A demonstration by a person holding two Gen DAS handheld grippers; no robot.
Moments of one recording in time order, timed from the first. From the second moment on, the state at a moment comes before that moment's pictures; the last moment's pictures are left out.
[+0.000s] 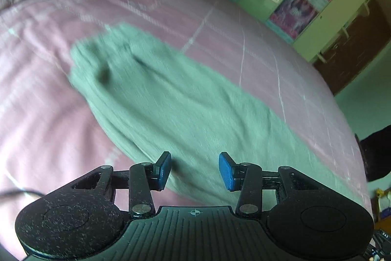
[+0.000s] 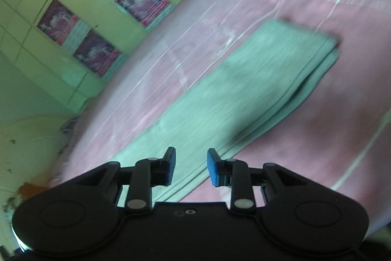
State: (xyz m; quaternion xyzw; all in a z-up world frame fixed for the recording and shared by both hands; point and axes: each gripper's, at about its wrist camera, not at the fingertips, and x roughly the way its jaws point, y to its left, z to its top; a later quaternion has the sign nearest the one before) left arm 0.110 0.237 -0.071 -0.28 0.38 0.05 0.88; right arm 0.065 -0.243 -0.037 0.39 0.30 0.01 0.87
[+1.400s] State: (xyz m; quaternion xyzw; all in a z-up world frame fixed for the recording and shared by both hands) left arm 0.134 0.268 -0.129 -0.42 0.36 0.06 0.83; right arm 0.085 -0.239 -0.062 0.44 0.31 0.03 0.84
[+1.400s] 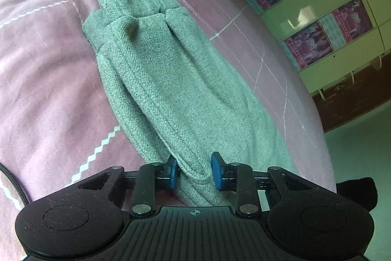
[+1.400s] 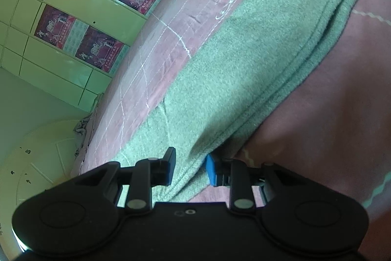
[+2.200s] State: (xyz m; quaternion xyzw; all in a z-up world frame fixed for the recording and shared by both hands) left arm 0.108 0.268 -0.107 -0.38 0.35 0.03 0.86; right arm 0.069 -0.252 -0.059 0.44 0.29 0.00 0.85
